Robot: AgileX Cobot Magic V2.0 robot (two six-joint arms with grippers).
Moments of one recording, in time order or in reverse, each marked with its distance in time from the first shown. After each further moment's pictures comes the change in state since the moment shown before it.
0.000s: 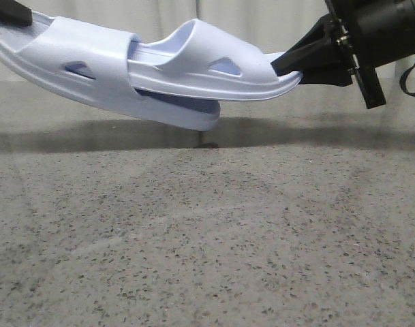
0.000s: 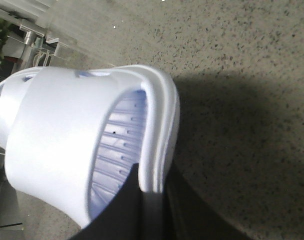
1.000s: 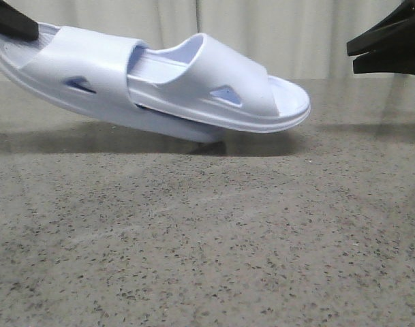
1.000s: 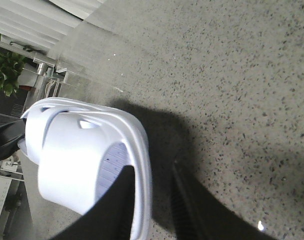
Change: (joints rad) left arm -0.038 0.000 0.000 0.043 -0.099 0.068; right arm -0.292 0.000 -0.004 -0.065 0.197 -0.013
